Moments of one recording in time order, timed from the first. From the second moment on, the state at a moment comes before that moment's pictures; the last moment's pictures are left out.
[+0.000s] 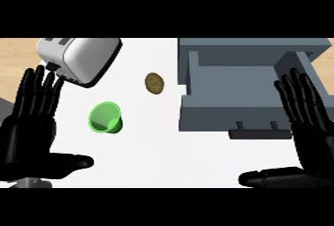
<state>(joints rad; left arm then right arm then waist) -0.05 0.06 0.07 -1.95 0.15 -0.02 0.04 -0.03 -0.12 0.03 -2.05 -0.02 0.07 0.05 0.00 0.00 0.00</state>
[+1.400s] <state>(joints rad) -0.19 0.13 0.25 -1.06 0.14 -0.06 -0.39 -0.23 -0.17 -0.09 -1.87 -0.09 0.16 0.08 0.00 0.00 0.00</state>
